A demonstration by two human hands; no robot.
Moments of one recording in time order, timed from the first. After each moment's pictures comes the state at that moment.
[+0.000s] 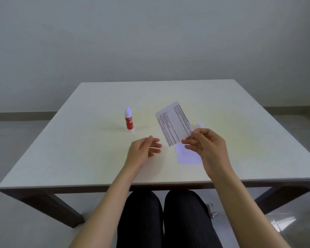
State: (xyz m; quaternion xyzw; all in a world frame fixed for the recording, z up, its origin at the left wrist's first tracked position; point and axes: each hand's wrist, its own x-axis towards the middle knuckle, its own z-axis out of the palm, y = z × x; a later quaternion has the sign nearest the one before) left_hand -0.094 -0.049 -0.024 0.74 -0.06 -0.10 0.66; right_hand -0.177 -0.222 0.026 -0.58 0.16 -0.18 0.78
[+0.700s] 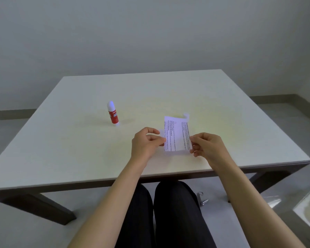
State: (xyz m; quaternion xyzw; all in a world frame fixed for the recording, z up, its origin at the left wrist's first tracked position) left_hand -0.115 -0.102 -0.010 0.77 -0.03 -0.12 0.62; right_hand -0.184 -0.280 -0.011 -0.67 0.25 -0.08 0.69
